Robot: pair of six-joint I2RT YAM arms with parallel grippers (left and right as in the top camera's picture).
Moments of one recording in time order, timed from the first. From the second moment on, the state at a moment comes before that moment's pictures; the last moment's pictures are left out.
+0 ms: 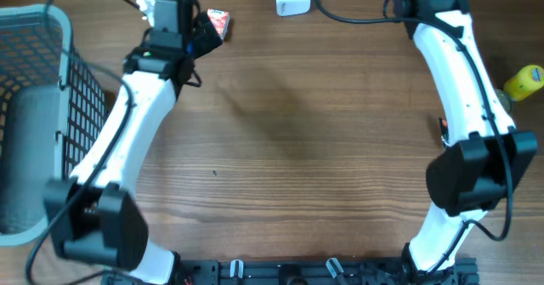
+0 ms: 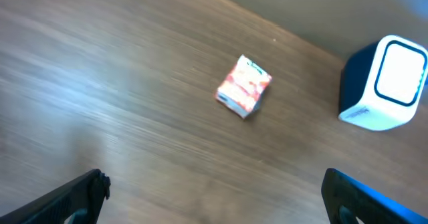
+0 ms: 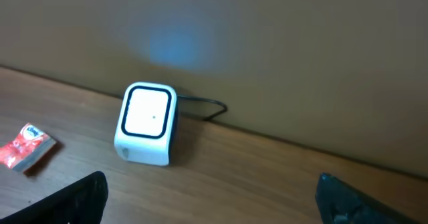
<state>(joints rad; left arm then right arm) -0.19 1.71 1.39 -0.49 -0.23 -0.60 0.15 1.99 1.95 -0.51 -0.07 -0.12</state>
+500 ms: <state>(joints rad) -0.21 2.12 1.49 -0.21 -0.18 -1.06 0.15 1.98 1.95 -0.74 -0.07 -0.12</state>
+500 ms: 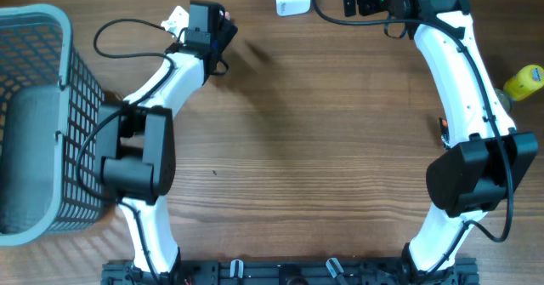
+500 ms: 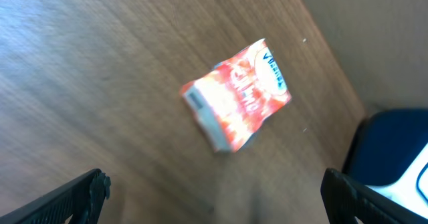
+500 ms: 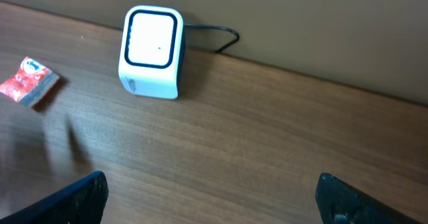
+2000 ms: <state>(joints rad) -0.17 2.42 1.70 0.11 -0.17 -0.32 0.16 1.98 1.95 -0.82 -0.10 -0.04</state>
